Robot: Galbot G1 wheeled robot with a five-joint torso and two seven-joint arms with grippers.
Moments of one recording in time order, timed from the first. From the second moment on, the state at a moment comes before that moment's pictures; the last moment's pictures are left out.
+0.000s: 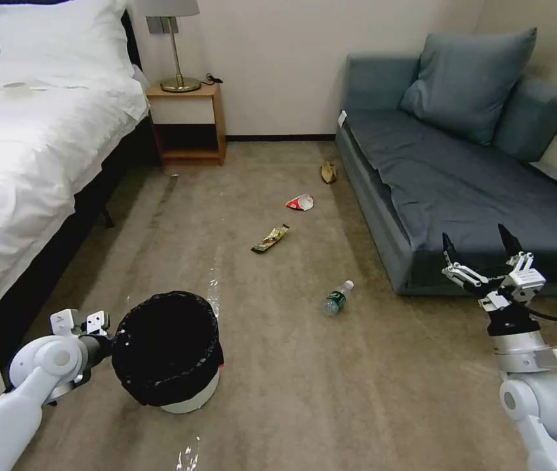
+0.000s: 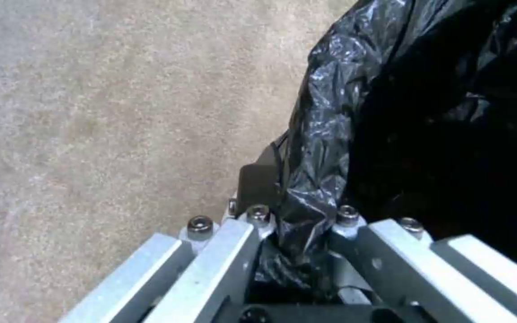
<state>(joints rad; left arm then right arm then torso) 1.23 -0.80 -0.50 -1.70 -1.37 0.73 -0.49 -1.42 1.11 0.78 1.94 0.47 0.42 -0.20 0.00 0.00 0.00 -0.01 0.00</state>
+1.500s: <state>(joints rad) 1.31 -0.80 -0.83 -1.83 -0.87 0.27 0.03 -1.35 1.16 0.76 1.90 0.49 0.33 -0.07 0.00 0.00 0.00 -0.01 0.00</state>
